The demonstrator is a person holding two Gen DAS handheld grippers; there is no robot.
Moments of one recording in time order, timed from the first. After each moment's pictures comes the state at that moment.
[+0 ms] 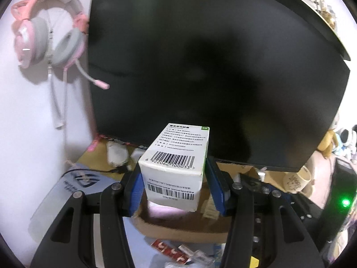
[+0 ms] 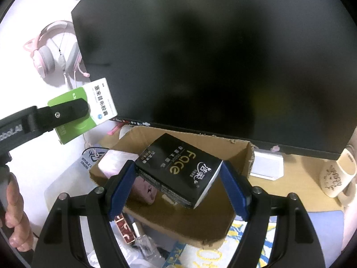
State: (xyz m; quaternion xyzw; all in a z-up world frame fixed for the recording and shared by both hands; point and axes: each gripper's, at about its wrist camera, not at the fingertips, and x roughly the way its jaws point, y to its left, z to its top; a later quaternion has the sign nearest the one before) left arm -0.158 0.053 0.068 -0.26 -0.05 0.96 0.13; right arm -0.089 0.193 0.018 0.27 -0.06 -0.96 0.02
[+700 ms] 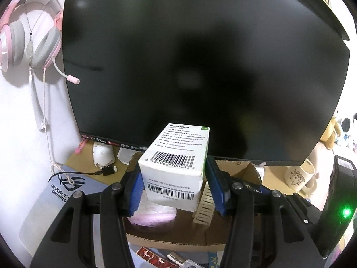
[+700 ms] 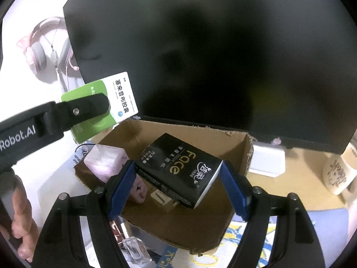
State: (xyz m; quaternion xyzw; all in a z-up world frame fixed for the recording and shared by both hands) left arm -0.174 0.090 0.047 -0.26 -0.03 0.96 0.13; right arm -0.094 0.203 0.001 0.29 -0.07 -0.96 0.02
